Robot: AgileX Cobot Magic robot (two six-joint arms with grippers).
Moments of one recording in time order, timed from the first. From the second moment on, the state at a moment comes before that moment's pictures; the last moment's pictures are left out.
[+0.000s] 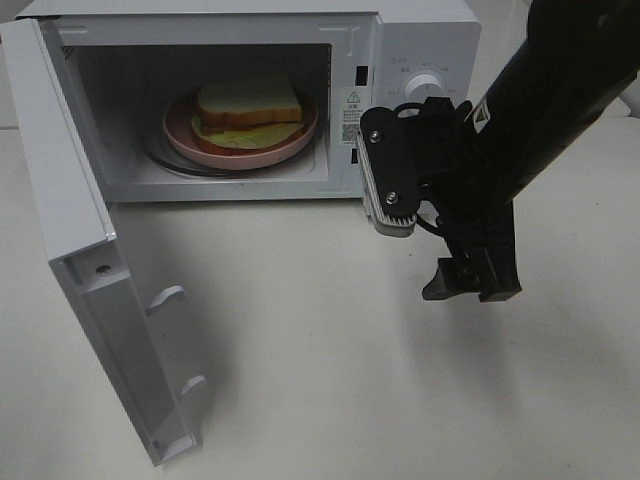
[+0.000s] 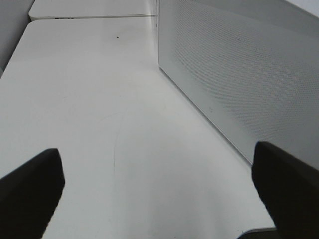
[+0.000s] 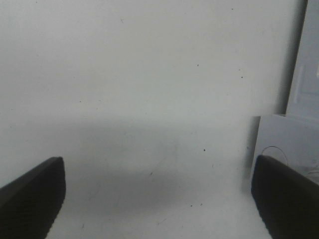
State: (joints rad) left arm -0.02 0.00 -0.50 -0.06 1.04 0.04; right arm 0.57 1.59 -1.01 -0.02 0.62 -1.16
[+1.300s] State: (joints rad) left arm -0.02 0.00 -0.50 -0.06 1.04 0.04; right arm 0.69 1.94 -1.46 -0.14 0.52 -1.13
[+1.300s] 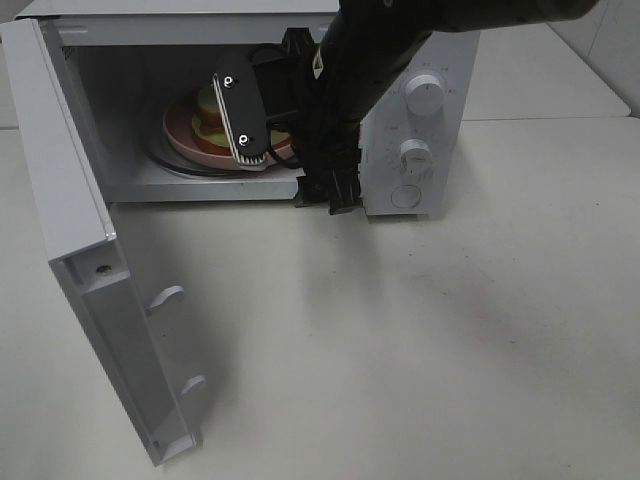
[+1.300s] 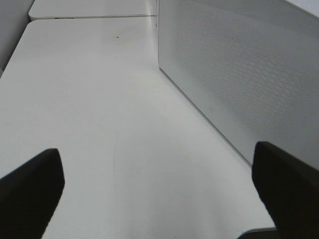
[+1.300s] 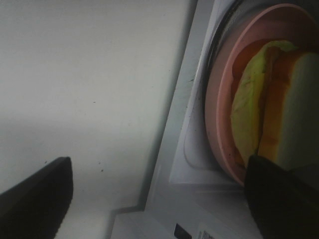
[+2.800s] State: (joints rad) left arm -0.02 0.00 -0.50 -0.05 1.04 0.04; right arm 0.69 2.44 -2.04 -0.16 0.60 -1.03
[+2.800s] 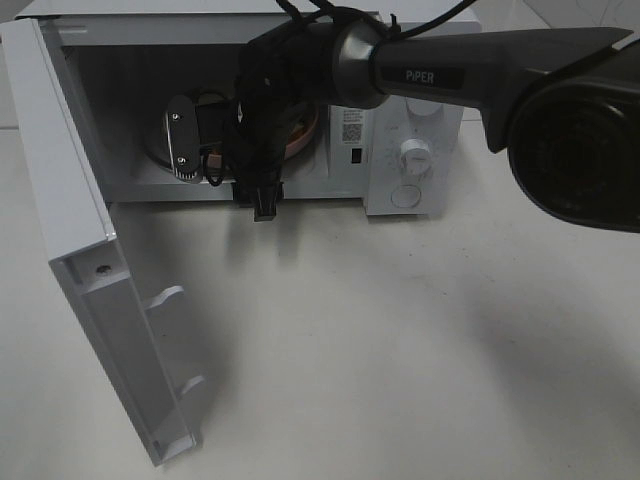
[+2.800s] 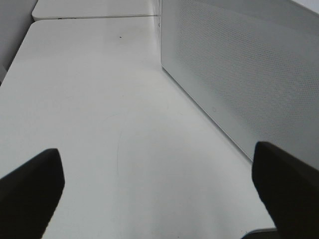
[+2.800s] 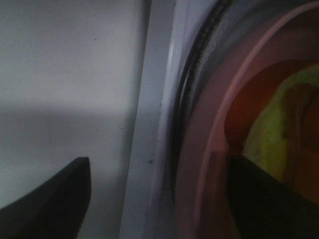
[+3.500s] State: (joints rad) left arm -0.02 0.00 -0.50 -0.05 1.04 0.04; right arm 0.69 2.44 -2.05 -0.13 0.61 -0.98
